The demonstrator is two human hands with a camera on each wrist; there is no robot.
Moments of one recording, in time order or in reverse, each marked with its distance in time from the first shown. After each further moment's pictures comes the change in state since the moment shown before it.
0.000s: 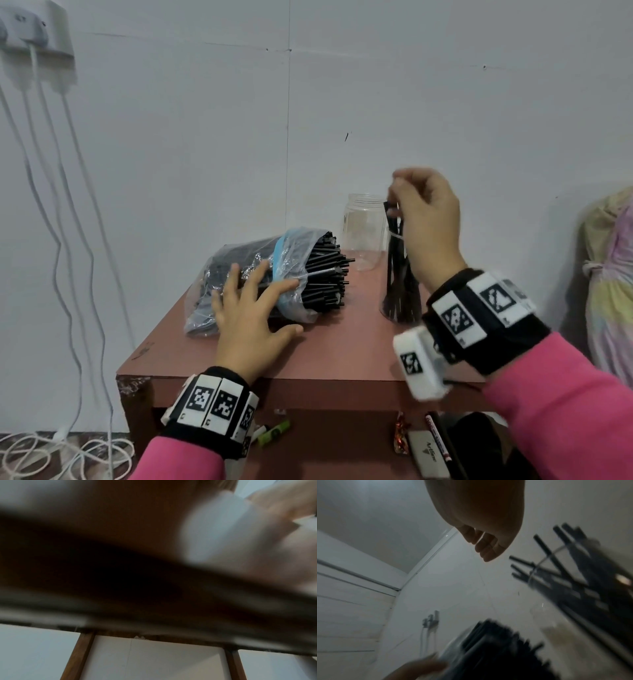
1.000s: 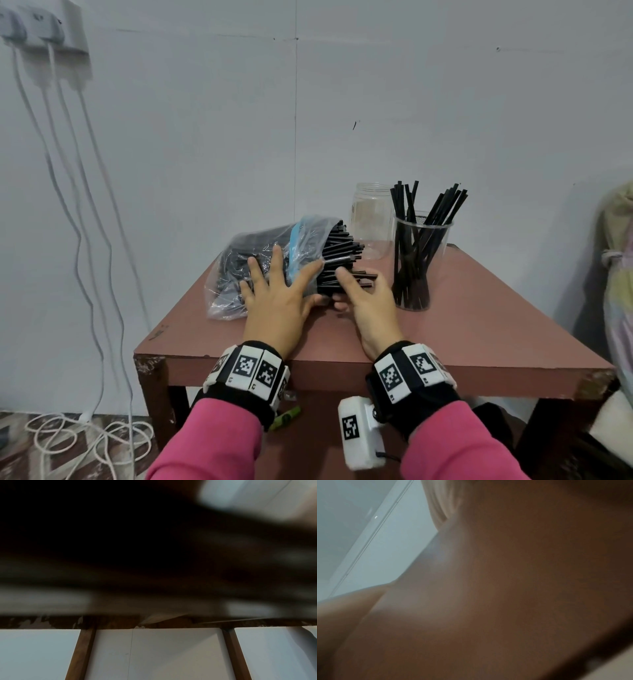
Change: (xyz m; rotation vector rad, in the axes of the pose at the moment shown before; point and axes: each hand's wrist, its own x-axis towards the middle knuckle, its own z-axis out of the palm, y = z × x) left_hand 0.010 0.025 0.018 0.325 -0.155 -0.092; right_hand -0.101 0.102 0.029 0.226 -0.073 0.566
